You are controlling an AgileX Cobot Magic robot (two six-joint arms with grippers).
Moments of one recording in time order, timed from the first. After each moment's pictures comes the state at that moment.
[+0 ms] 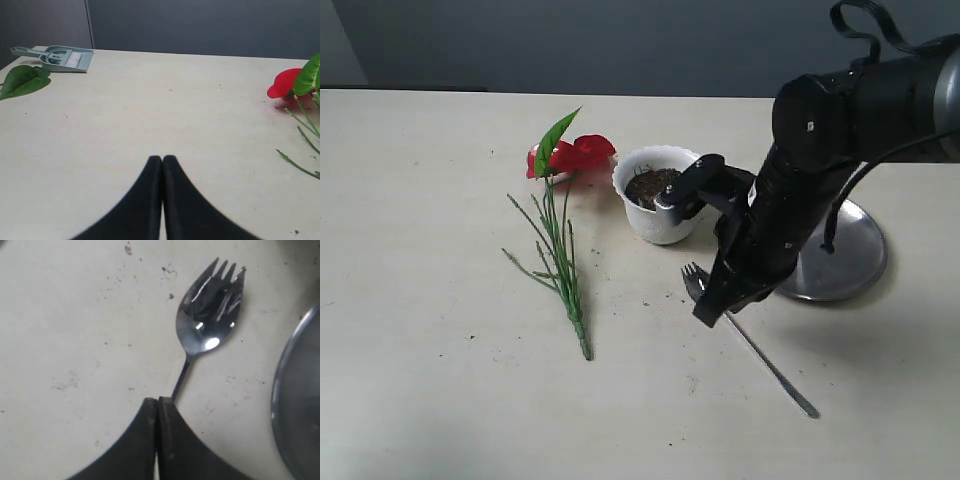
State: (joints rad) left arm 0.22 0.00 -0.01 -0.02 0.34 -0.02; right arm 0.70 1.77 -1.05 0.15 0.82 -0.45
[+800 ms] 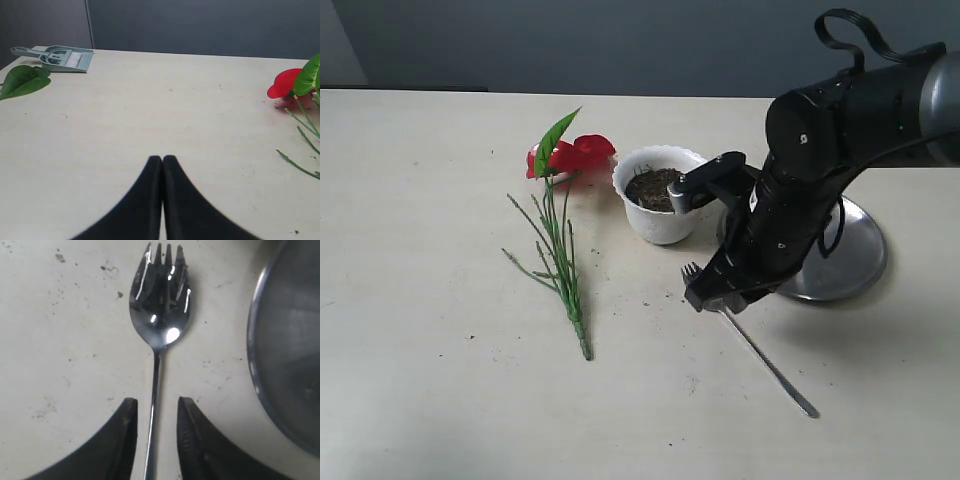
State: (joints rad) left arm 0.22 0.00 -0.01 -0.02 0.34 -0.02; right arm 0.70 1.79 -1.05 0.07 0.80 -0.14
